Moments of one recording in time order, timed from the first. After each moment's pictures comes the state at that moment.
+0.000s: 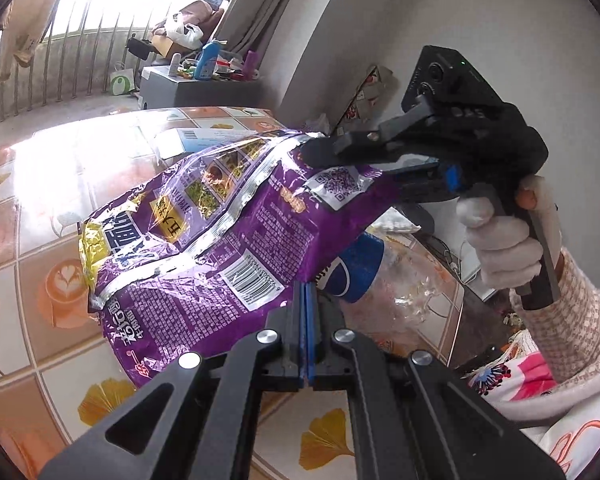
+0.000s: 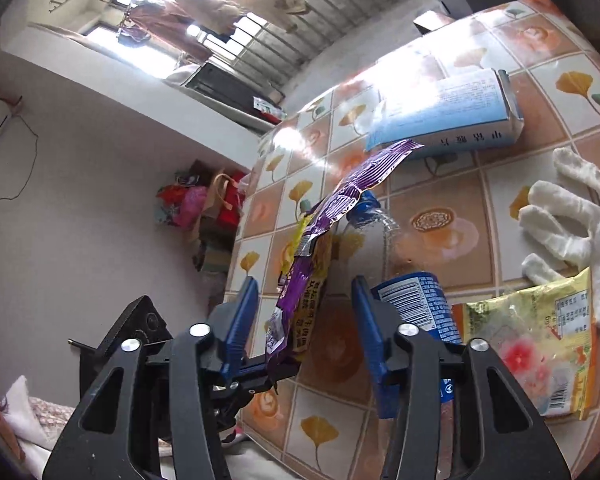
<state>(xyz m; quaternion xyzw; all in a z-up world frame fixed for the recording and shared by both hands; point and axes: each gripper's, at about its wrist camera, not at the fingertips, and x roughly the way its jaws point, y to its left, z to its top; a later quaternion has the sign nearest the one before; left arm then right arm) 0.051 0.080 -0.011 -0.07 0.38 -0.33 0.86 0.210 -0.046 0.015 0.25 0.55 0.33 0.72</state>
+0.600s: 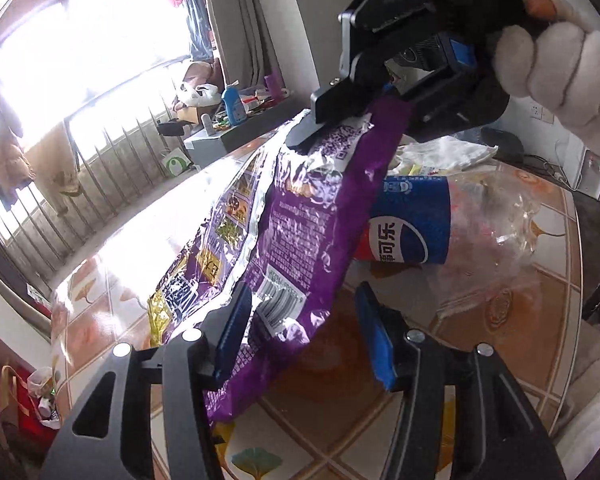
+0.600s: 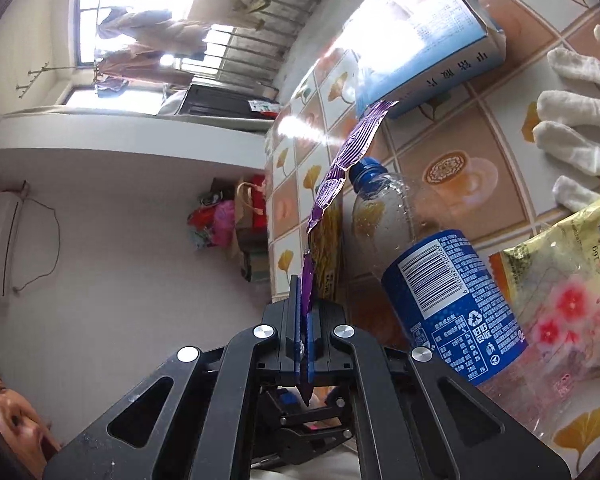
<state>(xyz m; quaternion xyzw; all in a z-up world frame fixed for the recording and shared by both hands) 0.030 0.033 -0.031 0.19 0.30 -0.19 0.92 0.206 -0.062 0.006 0.38 0.59 0.34 0.63</state>
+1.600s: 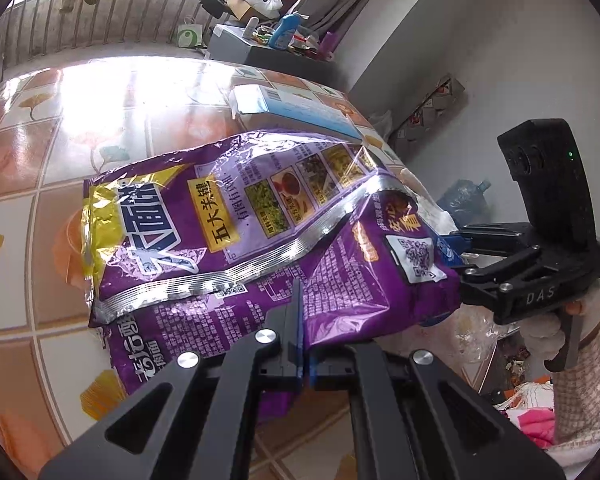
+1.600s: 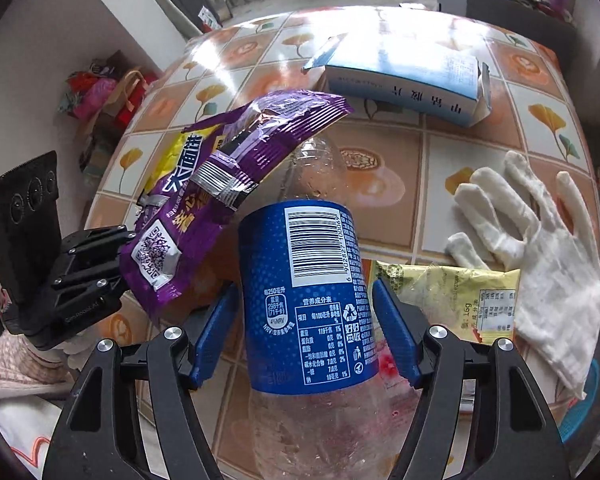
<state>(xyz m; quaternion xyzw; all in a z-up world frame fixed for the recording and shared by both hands) 0.087 0.100 -0.045 -0.15 0.45 -0.22 0.85 0.185 -0.028 -0.010 -0.03 0.61 0.26 0.75</state>
